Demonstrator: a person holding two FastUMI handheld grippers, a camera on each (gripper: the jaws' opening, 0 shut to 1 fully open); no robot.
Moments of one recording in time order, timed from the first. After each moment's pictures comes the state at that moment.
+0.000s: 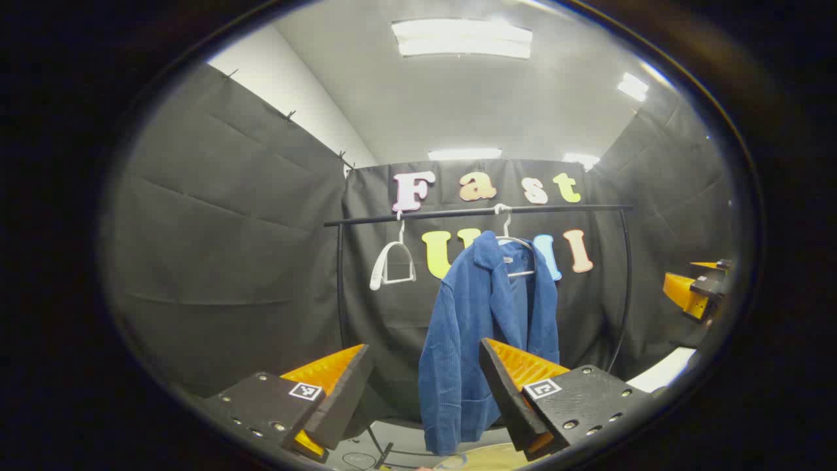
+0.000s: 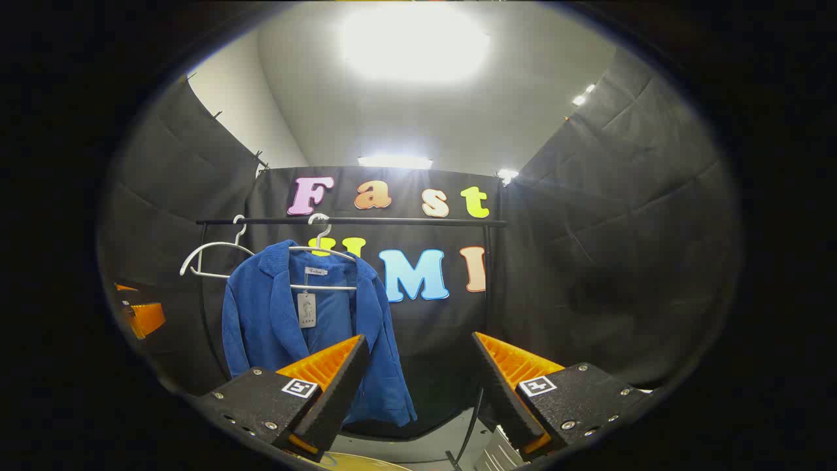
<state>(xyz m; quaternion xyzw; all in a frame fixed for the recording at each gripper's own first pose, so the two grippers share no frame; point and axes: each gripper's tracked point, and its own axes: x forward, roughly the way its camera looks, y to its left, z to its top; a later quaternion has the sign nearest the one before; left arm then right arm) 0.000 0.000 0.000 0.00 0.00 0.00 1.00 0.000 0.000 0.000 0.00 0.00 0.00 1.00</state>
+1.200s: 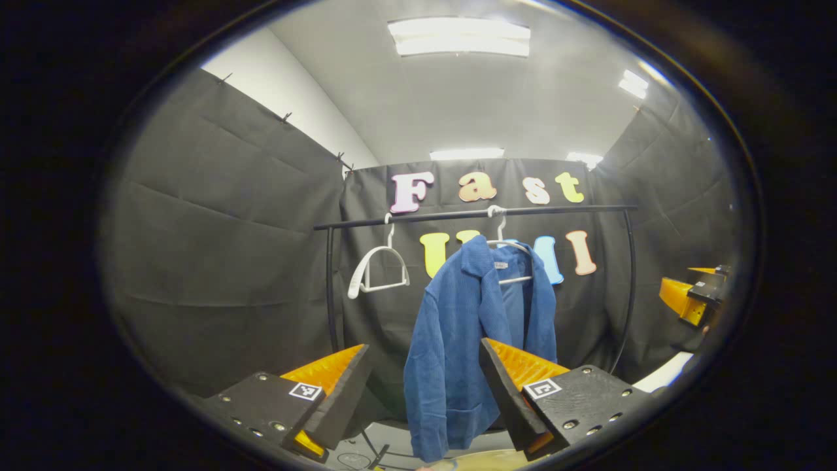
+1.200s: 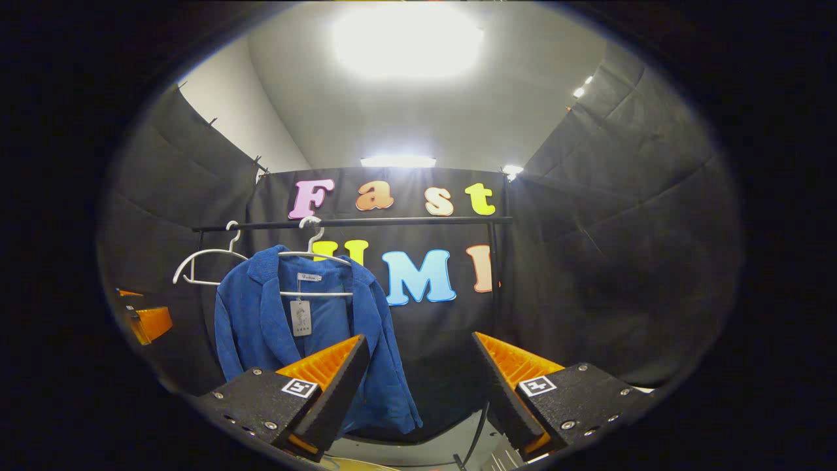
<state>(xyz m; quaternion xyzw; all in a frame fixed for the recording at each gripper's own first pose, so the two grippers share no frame) 0.026 -0.038 0.021 0.00 -0.01 0.01 1.00 0.053 -0.014 0.007 0.02 -0.01 0.02 1.00</state>
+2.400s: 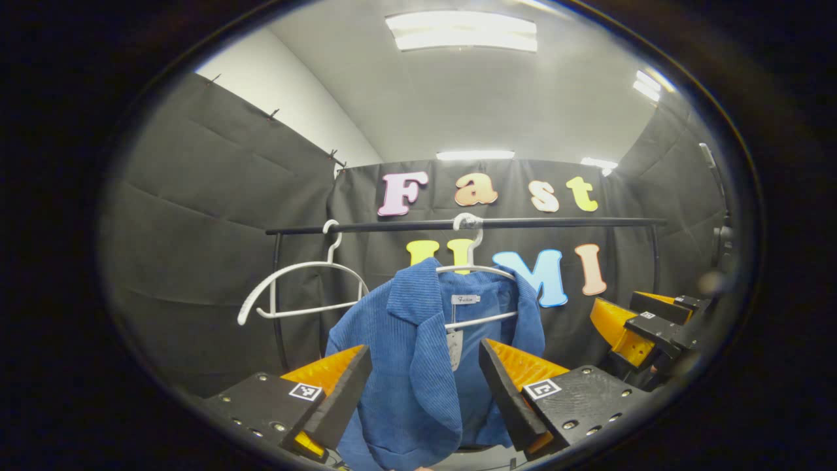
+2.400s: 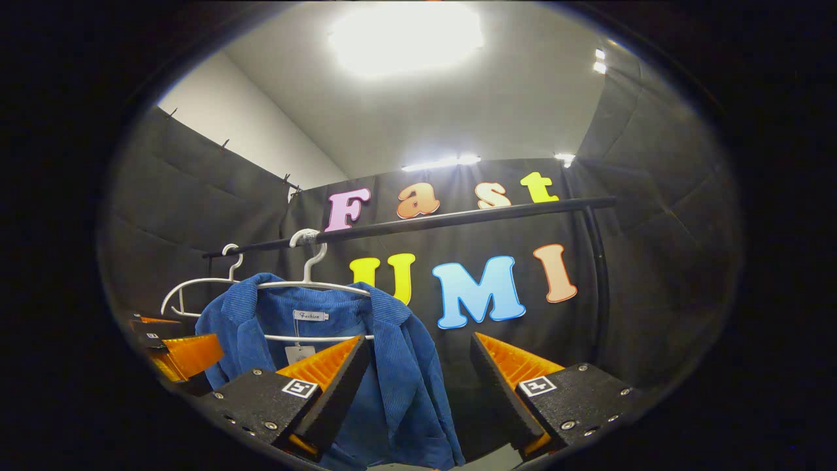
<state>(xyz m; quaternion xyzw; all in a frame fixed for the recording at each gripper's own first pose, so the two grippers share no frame) 0.174 -0.155 0.043 -0.02 0.00 0.05 1.00 0.242 0.045 0.015 0.07 -0.02 0.16 0.98</state>
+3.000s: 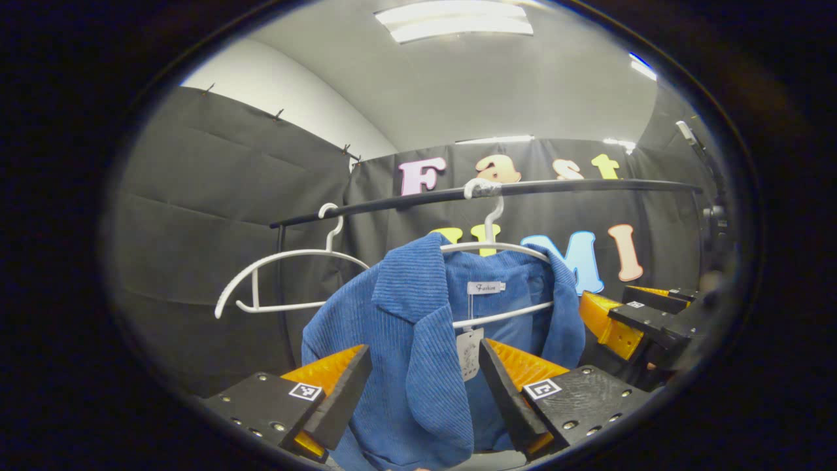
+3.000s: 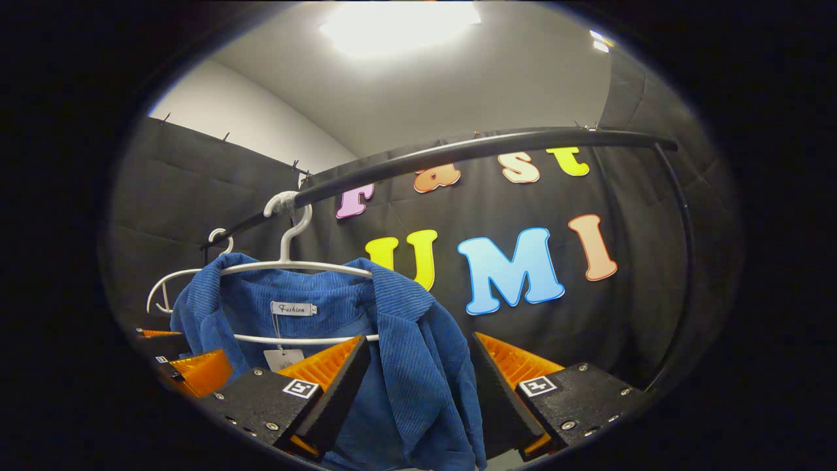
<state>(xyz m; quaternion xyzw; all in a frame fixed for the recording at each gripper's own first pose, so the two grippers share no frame) 0.238 -0.150 0.006 0.01 0.02 0.11 0.99 0.326 0.101 -0.024 0.08 0.03 0.21 0.97</state>
